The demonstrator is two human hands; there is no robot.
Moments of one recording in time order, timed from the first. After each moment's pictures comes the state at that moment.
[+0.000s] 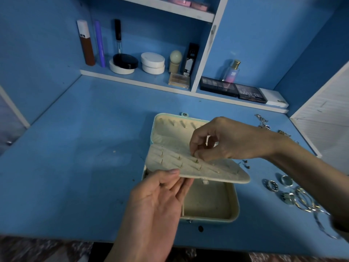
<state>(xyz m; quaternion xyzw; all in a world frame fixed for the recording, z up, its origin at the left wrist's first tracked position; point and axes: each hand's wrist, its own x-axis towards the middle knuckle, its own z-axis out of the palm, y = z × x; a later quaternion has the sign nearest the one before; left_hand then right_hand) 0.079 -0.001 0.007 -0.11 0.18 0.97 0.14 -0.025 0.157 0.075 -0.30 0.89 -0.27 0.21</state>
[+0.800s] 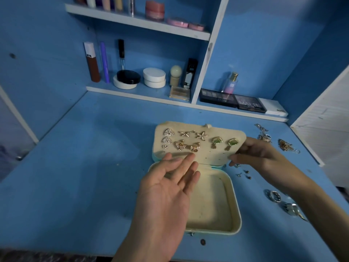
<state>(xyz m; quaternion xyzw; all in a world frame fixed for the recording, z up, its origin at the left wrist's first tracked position) 0.057 0.009 0.025 -0.16 0.21 0.96 0.13 0.000 0.221 0.041 -0.13 0.81 -0.56 0.08</state>
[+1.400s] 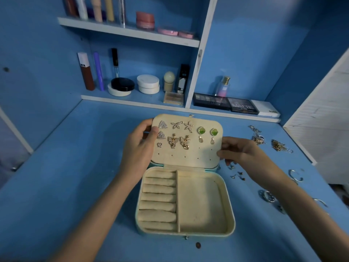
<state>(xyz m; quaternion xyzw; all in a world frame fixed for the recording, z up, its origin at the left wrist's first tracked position) -0.038 -0.023 0.005 0.03 0.73 0.67 -0.13 -0.017 0.214 0.028 -0.04 0.84 -0.55 0.03</state>
